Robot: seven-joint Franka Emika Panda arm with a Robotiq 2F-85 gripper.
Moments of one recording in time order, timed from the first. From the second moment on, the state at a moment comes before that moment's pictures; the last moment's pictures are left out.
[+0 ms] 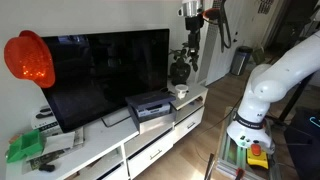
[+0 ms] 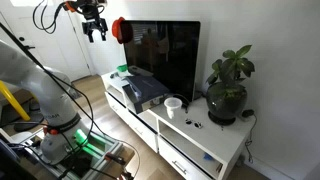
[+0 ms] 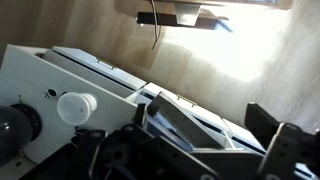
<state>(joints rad) 0.01 -0.61 0.12 -2.25 -0.07 1.48 0.01</state>
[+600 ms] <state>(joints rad) 0.01 -0.61 0.12 -2.25 -0.07 1.48 0.01</state>
